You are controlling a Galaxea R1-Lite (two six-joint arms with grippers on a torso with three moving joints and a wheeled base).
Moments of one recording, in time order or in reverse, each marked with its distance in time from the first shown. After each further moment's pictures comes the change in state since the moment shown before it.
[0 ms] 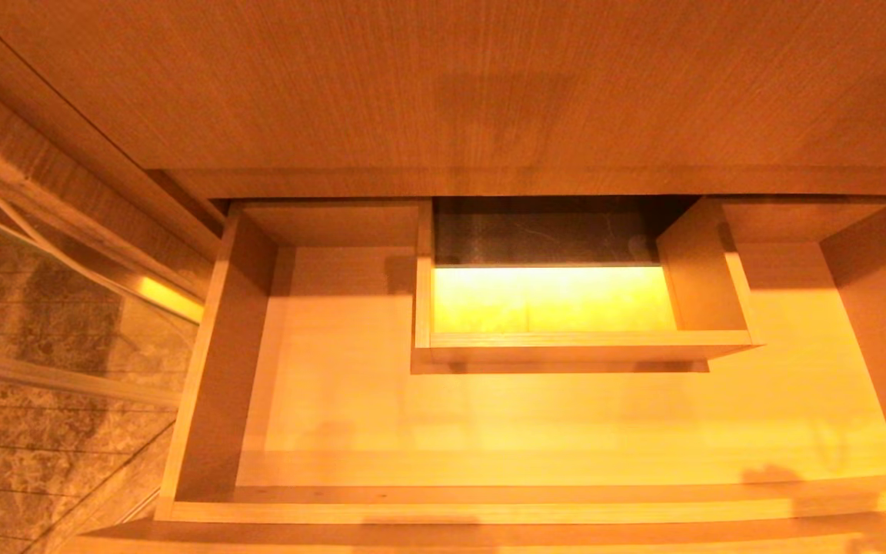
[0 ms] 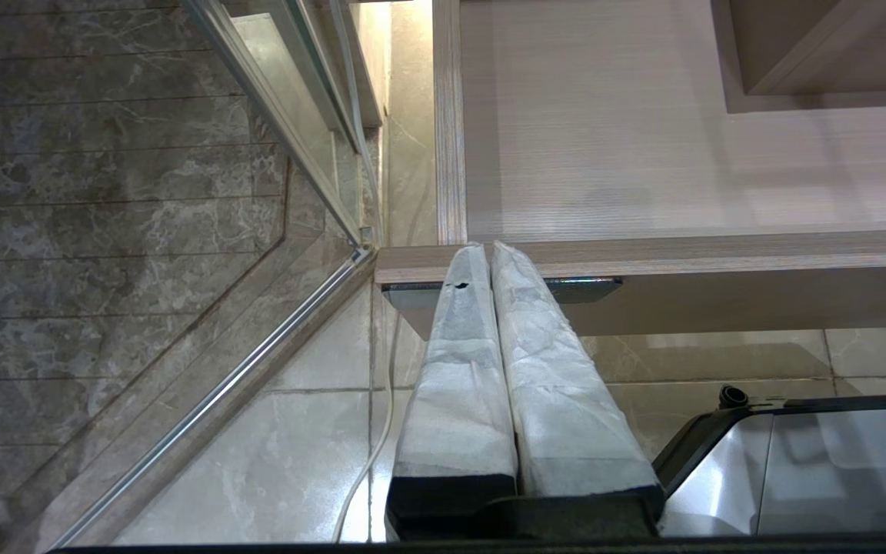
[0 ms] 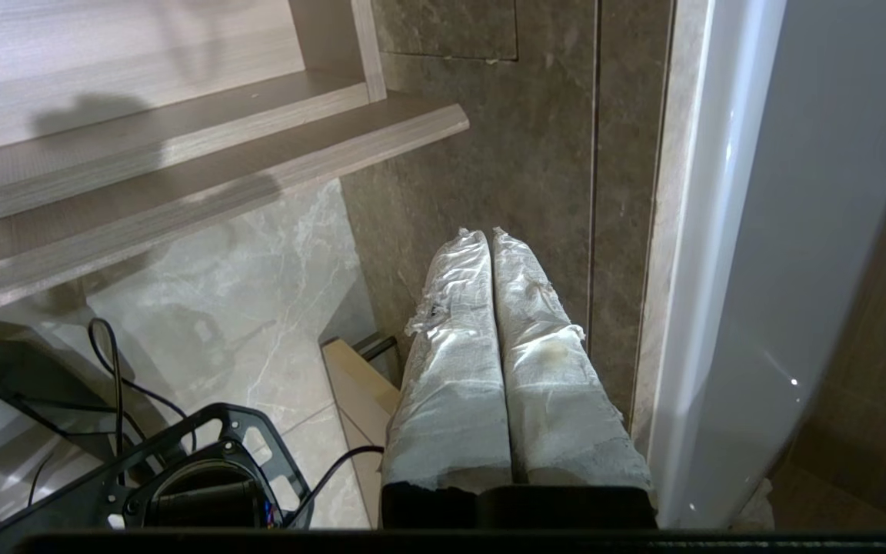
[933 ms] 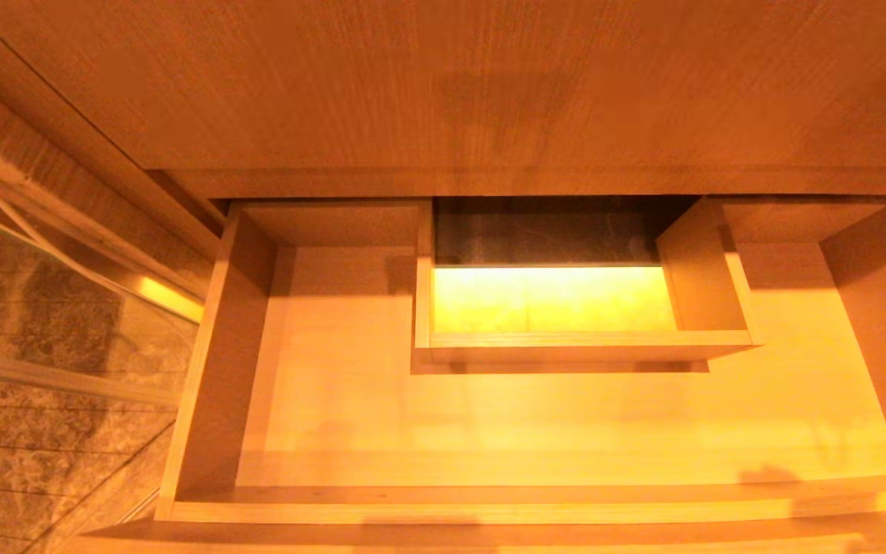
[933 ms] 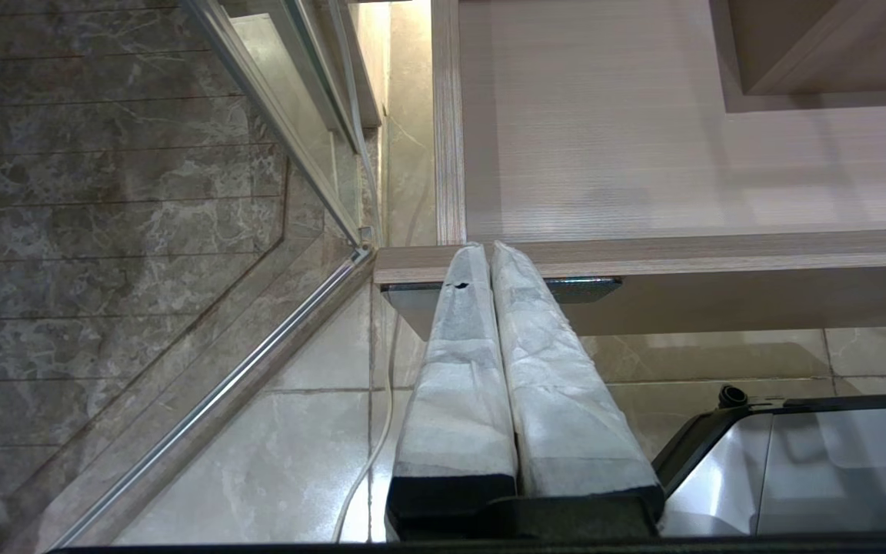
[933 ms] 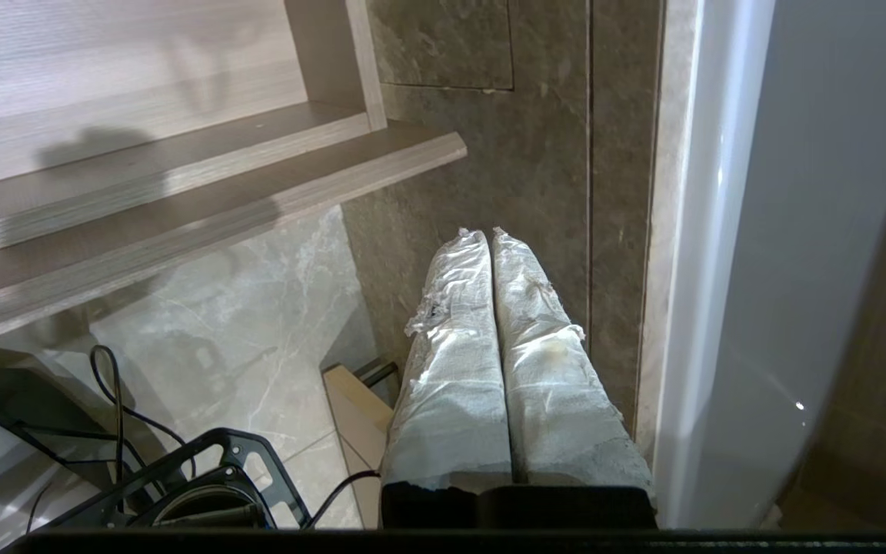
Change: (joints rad) left arm 0.000 0.000 0.000 0.000 0.000 0.001; right arm -0.006 -0.023 0.022 -0.055 0.023 -0.015
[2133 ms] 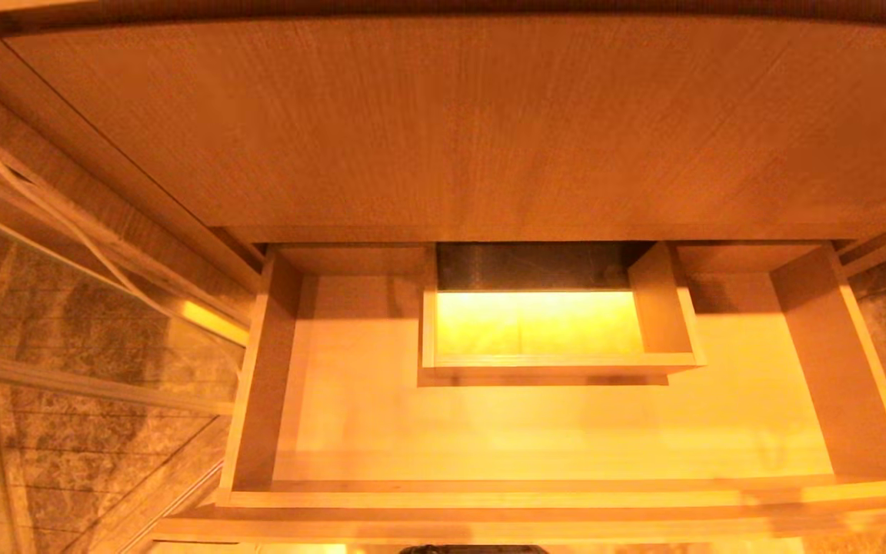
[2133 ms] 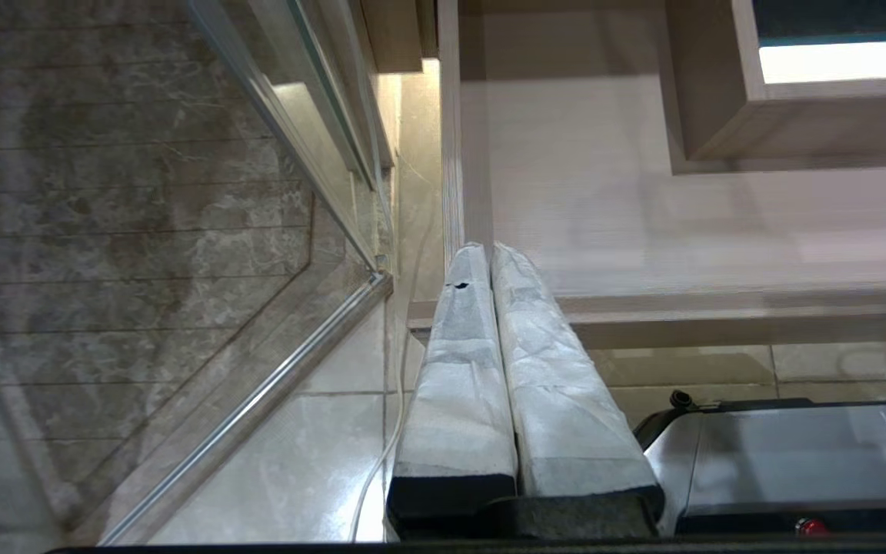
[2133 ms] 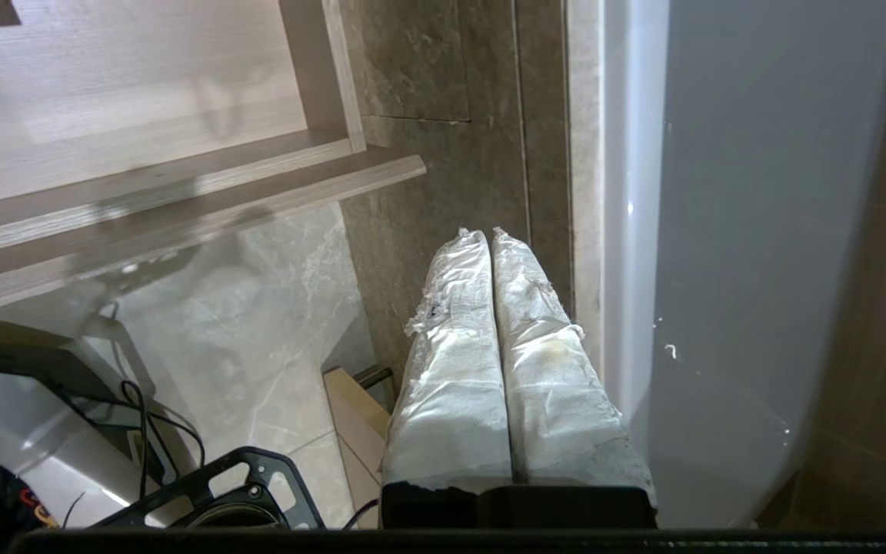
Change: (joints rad) left arm 0.000 0.000 0.000 0.000 0.000 0.000; right arm -0.001 -0.010 0.008 -0.037 0.069 -0.002
